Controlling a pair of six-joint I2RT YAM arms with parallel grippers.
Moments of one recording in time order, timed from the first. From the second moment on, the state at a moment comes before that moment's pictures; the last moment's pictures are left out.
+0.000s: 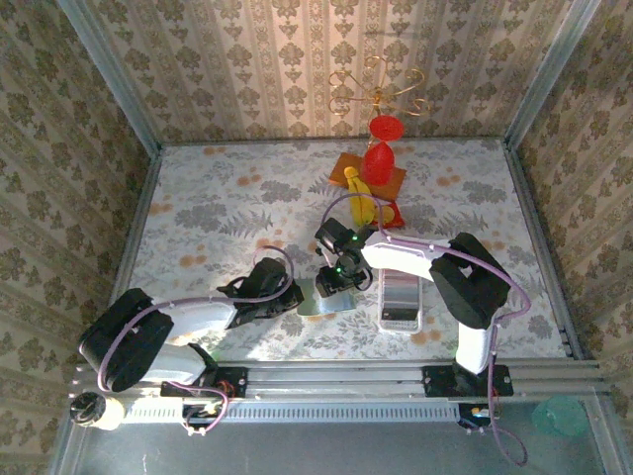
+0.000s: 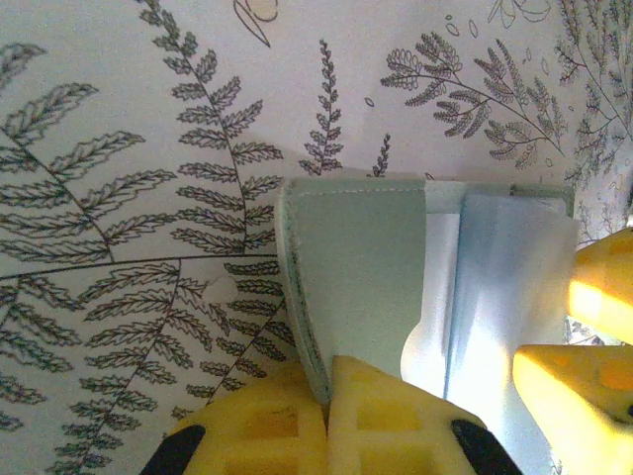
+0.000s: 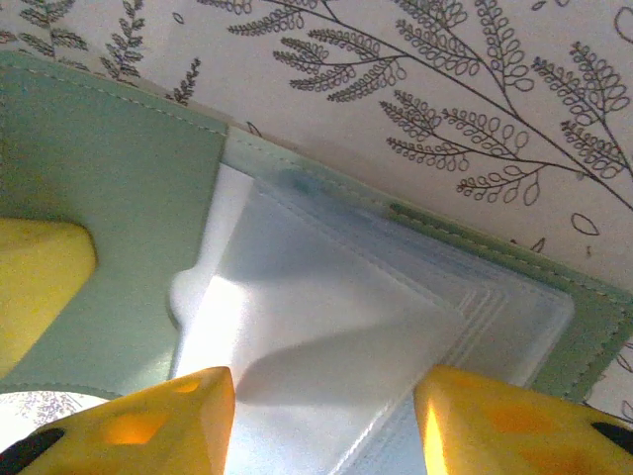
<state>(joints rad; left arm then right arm) -0.80 1.34 0.38 0.10 0.16 -1.06 0.78 1.86 1.20 -0.66 -0.20 0.37</state>
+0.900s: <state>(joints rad) -0.82 1.42 0.42 0.16 0.16 -1.06 0.78 1.77 1.20 -0.66 -0.20 0.40</state>
